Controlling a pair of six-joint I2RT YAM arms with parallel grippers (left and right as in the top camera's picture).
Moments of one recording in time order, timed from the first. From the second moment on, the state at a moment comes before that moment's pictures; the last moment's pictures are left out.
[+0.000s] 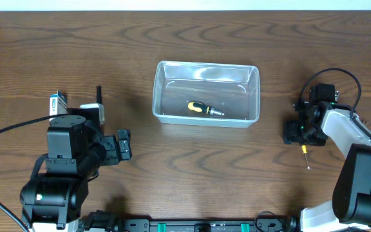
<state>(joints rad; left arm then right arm) -0.07 0.80 0.98 -1.06 0.07 -0.18 -0.16 1.70 0.88 -0.69 0.01 -0.06</state>
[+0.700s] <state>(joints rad) -0.07 0.80 0.98 -1.06 0.07 -0.18 -0.16 1.69 0.88 -0.70 0.02 -0.06</state>
